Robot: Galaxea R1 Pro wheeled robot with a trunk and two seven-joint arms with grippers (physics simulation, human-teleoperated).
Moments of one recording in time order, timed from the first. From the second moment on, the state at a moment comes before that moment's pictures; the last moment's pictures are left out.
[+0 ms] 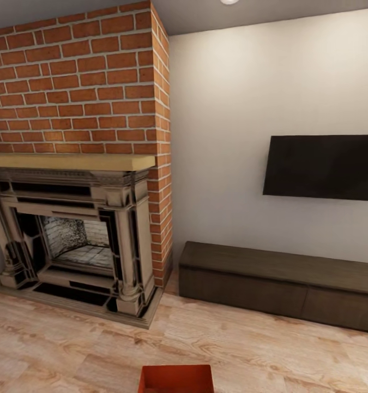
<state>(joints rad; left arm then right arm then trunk) -0.19 0.02 0.06 -0.04 0.25 -0.06 0.10 -0.18 0.01 0.09 0.03 -0.04 -0.17 -0.11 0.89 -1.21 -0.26</state>
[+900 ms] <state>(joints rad) -0.19 0.02 0.06 -0.04 0.25 -0.06 0.10 -0.18 0.01 0.10 0.03 -0.03 -0.17 -0.11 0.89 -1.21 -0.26</state>
